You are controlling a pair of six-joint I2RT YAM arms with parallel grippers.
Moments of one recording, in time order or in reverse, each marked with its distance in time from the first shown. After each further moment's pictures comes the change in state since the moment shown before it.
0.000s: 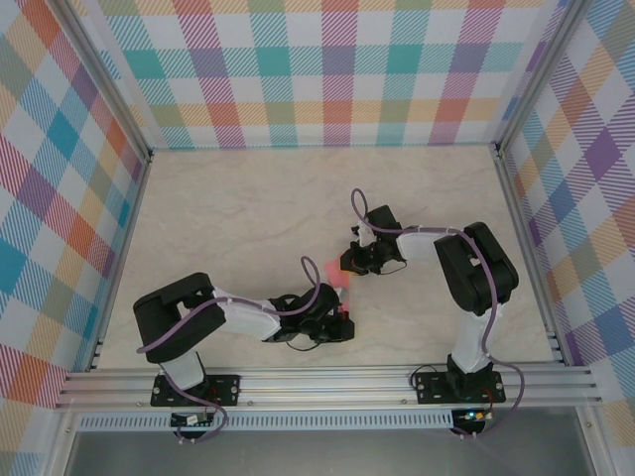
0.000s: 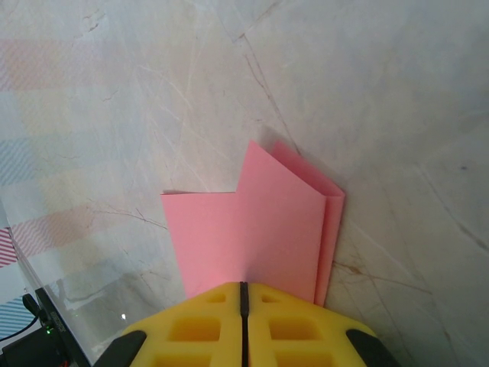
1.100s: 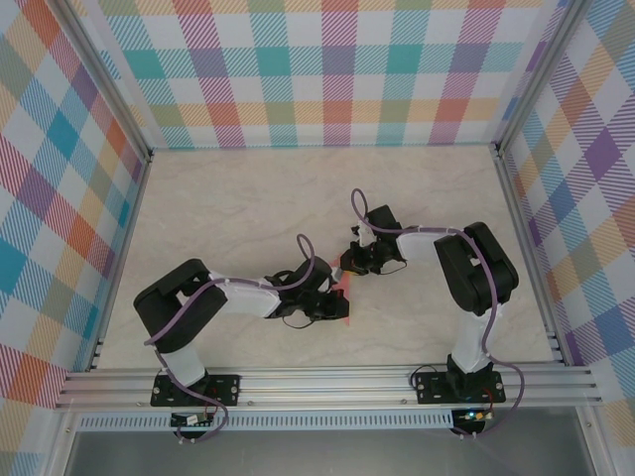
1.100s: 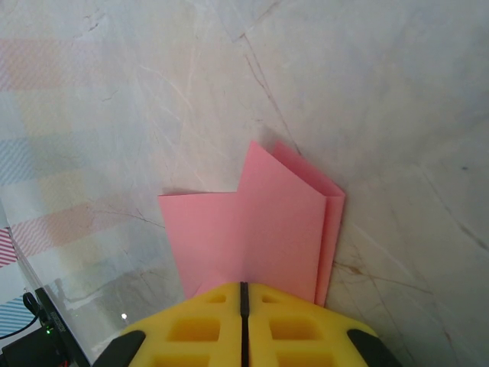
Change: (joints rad) left arm 0.151 0.049 0.079 -0.102 0.126 0.161; right arm 0.000 0.000 0.002 -0.004 0.000 -0.001
